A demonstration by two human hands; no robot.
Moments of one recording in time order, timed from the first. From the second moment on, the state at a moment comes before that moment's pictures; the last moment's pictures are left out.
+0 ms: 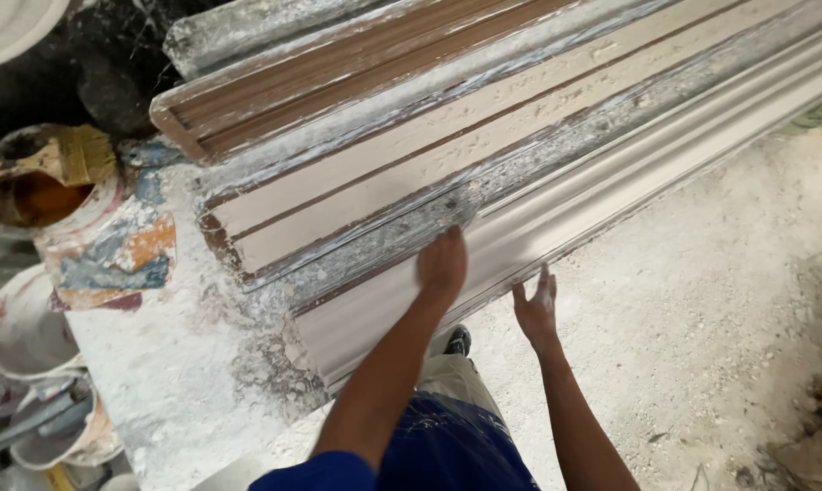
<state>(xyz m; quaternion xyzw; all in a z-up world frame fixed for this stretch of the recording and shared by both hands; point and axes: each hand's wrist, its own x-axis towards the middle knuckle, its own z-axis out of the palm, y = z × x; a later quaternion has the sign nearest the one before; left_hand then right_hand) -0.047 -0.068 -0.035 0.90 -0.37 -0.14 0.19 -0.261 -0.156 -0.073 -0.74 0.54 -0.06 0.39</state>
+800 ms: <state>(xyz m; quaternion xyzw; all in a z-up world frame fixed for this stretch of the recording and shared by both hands) -0.048 -0.150 -0.002 0.85 -0.51 -0.06 0.07 -0.273 -0.358 -0.079 -0.82 0.42 -0.09 0.38</state>
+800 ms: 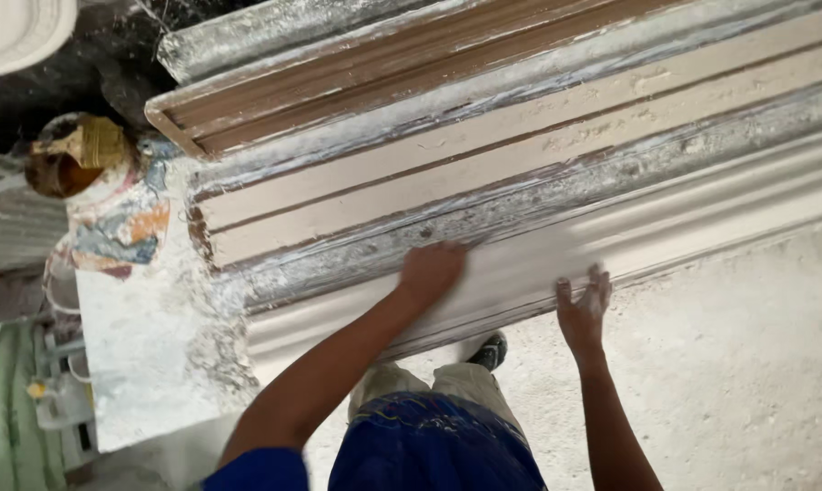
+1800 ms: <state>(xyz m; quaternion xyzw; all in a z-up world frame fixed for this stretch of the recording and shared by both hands) -0.059 -0.094 -0.021 0.92 -0.35 -0.17 0.04 -0.274 -0.409 -0.115 -0.86 0.37 -0.01 0.36</state>
